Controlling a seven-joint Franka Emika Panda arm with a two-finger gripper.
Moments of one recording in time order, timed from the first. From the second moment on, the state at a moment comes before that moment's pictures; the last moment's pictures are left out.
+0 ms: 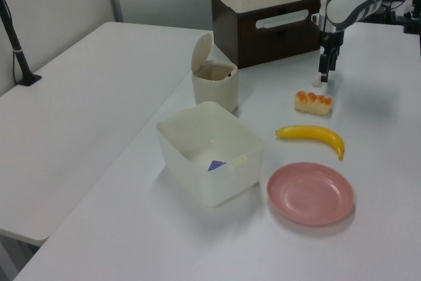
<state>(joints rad) -0.34 0.28 -0.06 -2.01 0.02 2.25 -0.34</state>
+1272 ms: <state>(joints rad) -0.30 0.34 -0.05 -1.95 0.02 2.26 -0.38</state>
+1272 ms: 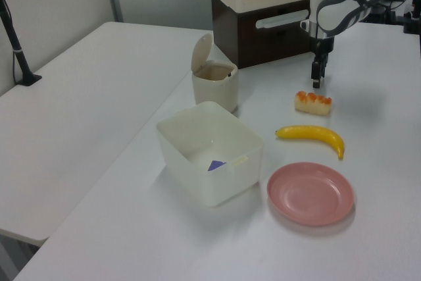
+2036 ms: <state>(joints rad) -0.30 0.34 -0.05 -1.94 0.02 2.26 -0.42</state>
